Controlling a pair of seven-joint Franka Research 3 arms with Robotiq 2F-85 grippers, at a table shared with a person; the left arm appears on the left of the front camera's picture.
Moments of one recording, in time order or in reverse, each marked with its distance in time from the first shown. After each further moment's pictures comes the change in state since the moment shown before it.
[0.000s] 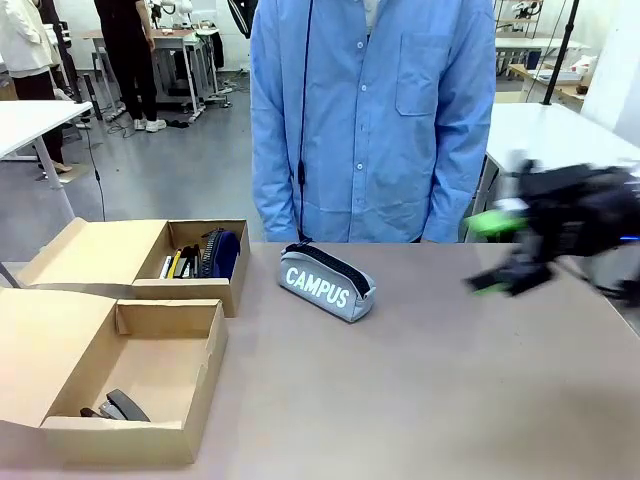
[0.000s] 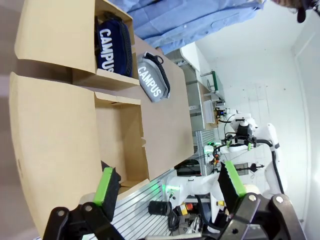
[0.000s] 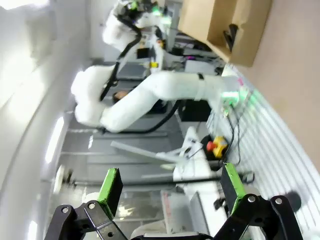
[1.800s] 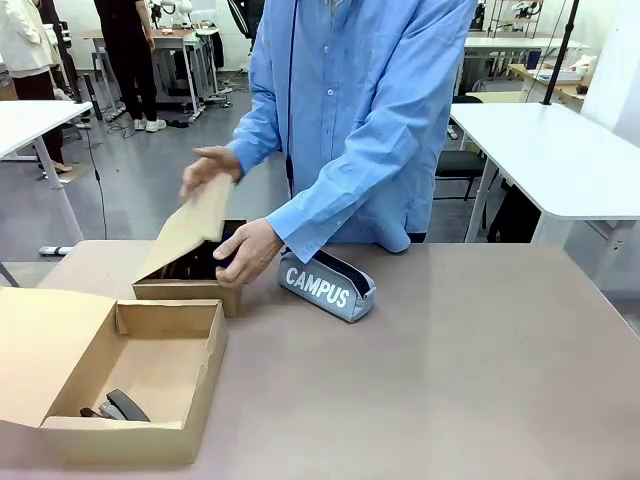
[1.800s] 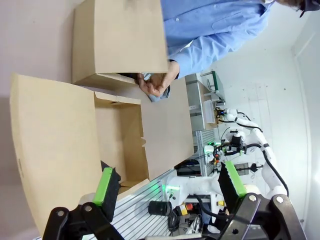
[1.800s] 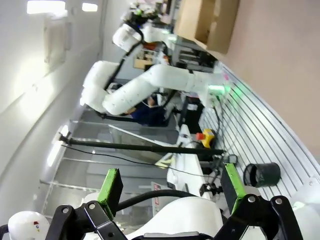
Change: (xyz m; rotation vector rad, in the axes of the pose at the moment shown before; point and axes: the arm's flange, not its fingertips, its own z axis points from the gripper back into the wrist) left arm 0.000 0.000 0.000 0.000 0.000 0.000; right arm -0.113 -0.064 0.121 0.000 -0.117 0.039
